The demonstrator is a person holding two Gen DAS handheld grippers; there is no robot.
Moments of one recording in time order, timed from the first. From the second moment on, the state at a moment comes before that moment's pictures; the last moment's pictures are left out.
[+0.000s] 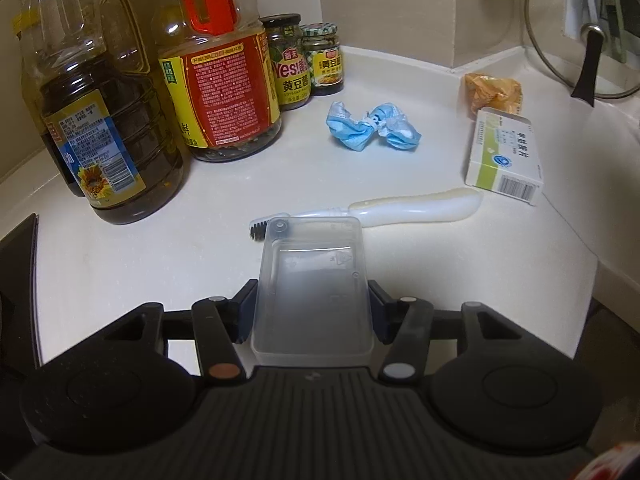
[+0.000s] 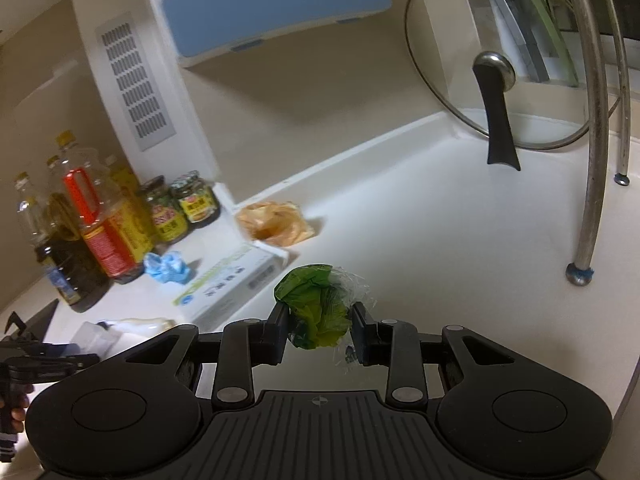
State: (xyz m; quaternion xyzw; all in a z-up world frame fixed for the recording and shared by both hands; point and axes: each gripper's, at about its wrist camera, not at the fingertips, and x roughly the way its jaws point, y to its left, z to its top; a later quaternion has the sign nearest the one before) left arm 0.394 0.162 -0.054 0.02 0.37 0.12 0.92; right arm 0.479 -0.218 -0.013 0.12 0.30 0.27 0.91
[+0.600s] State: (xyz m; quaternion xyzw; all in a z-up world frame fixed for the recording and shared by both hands) left arm 0.299 0.146 -0.017 -0.02 0.32 0.09 0.94; right arm 0.369 -0.179 0.008 0.15 0.29 0.36 0.87
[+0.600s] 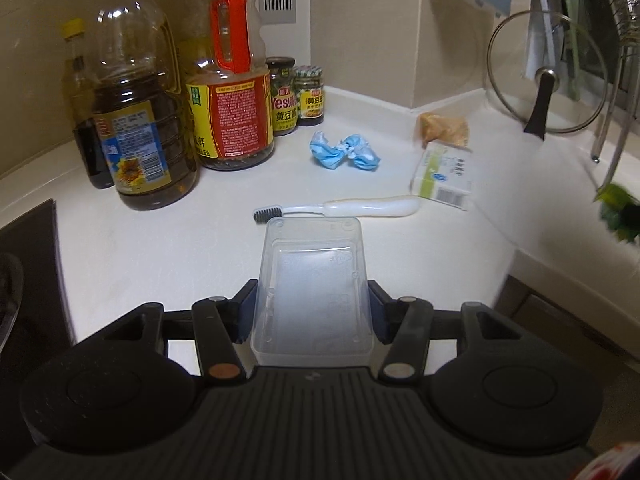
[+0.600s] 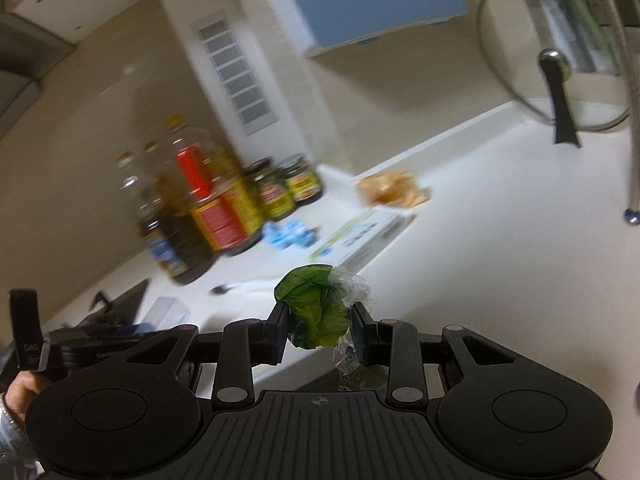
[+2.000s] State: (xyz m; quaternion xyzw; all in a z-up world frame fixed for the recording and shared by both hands) left arm 0.198 0.009 -0.165 -0.14 0.44 0.12 0.88; right arm 0.289 -0.157 -0.185 -0.04 0.45 0.43 0.78
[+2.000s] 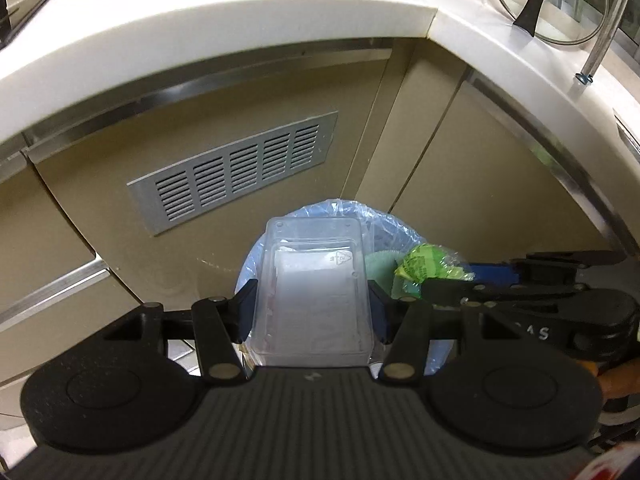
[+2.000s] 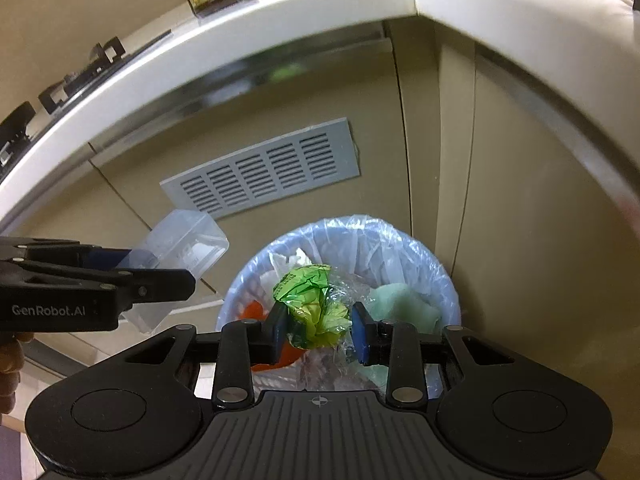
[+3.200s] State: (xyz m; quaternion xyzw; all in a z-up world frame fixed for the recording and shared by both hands) left arm 0.240 -0.002 -0.211 -0.10 0.46 0.08 0.88; right arm 0.309 -0.170 -0.214 -0.04 0.50 0.36 0.79
